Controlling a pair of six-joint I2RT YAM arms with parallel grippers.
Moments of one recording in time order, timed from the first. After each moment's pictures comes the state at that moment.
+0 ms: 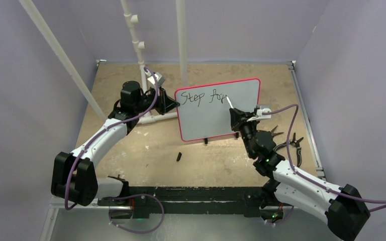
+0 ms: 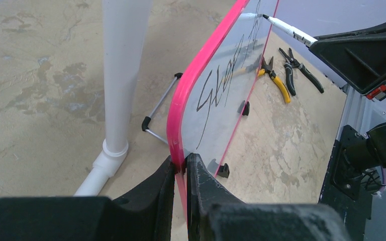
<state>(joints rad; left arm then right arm) -0.30 1.31 0.88 0.14 0.69 -0.17 0.72 0.84 0.35 0.63 0.52 0.30</state>
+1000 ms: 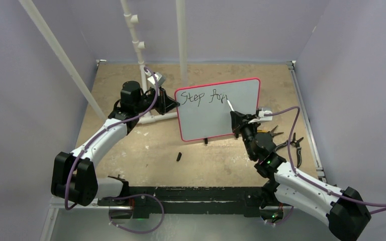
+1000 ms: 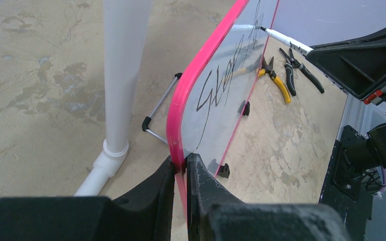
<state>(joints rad) -0.30 1.31 0.88 0.14 0.69 -0.17 0.72 0.80 0.32 0.57 0.53 0.38</state>
